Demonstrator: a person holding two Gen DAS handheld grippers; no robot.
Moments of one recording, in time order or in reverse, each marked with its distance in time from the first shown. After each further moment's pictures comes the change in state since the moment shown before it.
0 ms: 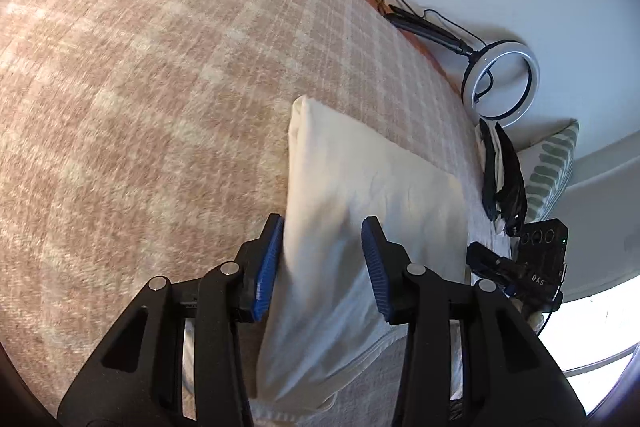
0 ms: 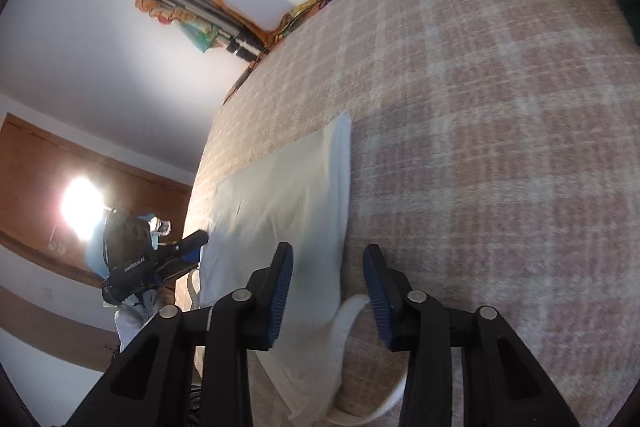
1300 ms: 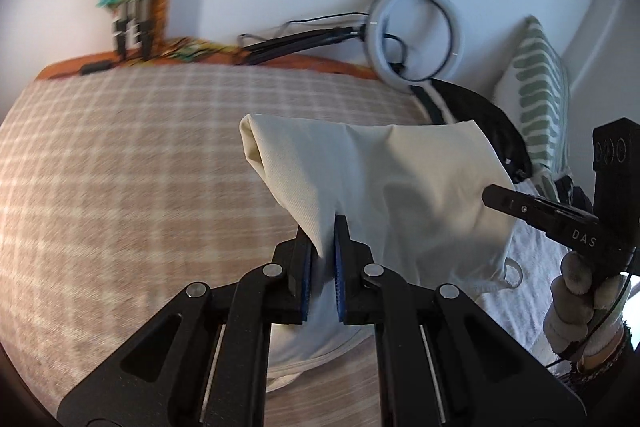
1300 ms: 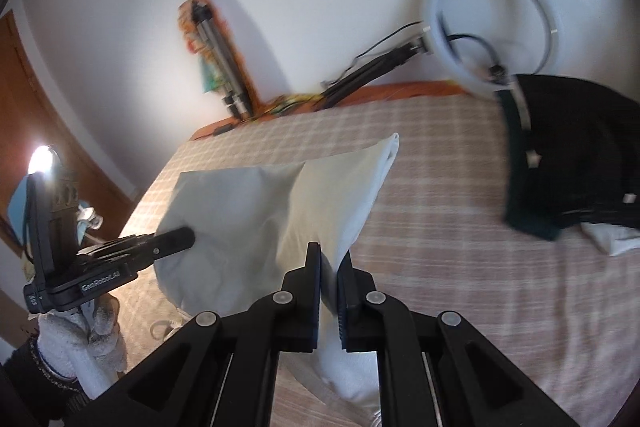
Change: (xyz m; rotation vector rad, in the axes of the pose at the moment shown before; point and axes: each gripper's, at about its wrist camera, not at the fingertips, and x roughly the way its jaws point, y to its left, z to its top) left arm 0.018 -0.182 -0.048 0.491 -0.169 0.121; right arm -0.112 0.068 -0.011 -0.305 -0.283 -0.378
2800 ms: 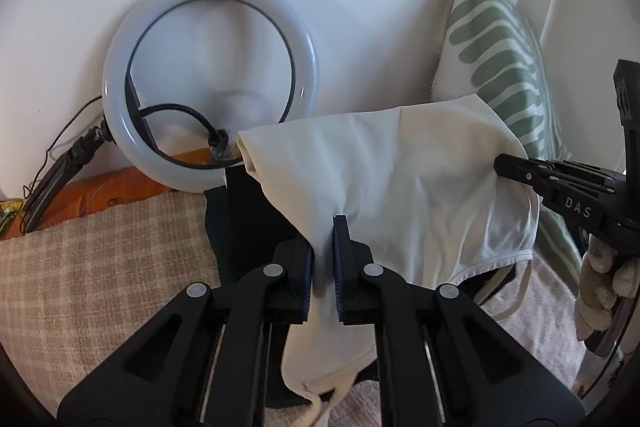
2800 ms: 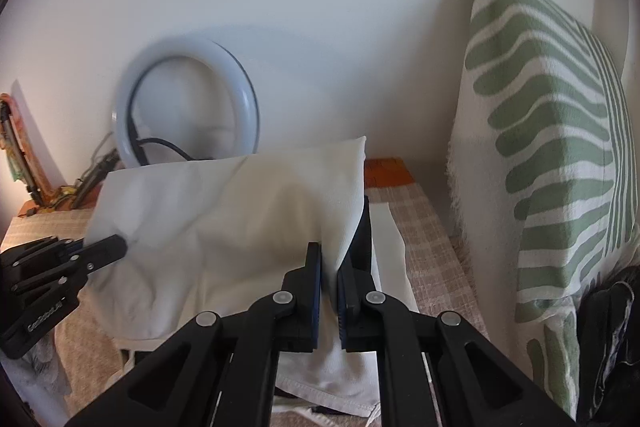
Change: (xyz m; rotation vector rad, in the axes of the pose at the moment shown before) left arm 0.227 -0.284 0.132 0.282 -0.071 -0.051; right arm -0.075 -0.297 0.110 0.068 -0.118 -0.523
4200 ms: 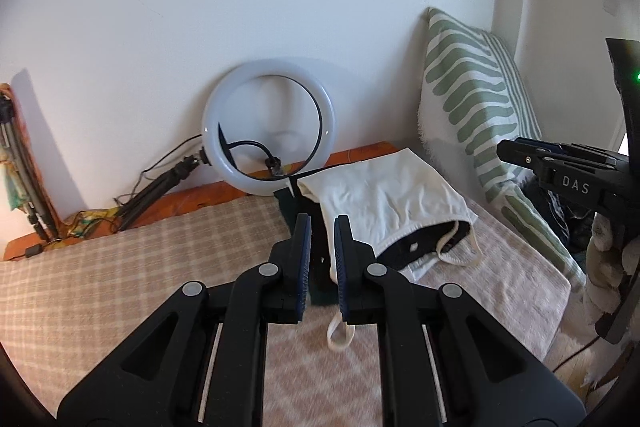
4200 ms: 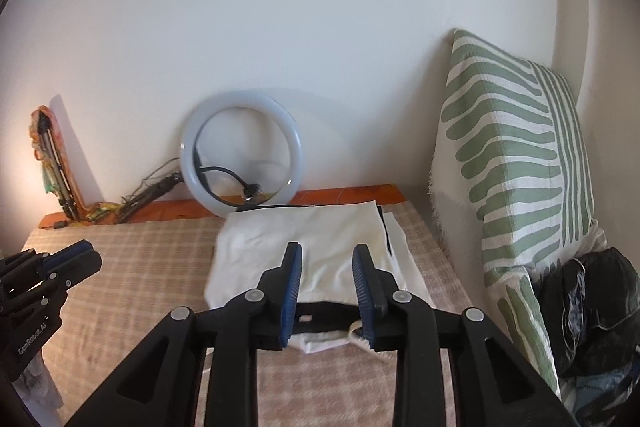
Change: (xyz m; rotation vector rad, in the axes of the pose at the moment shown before) left arm -0.202 0.004 -0.045 0.069 -0.147 0.059; right arm -0.174 0.086 -0.028 0.009 -0.135 -0.059
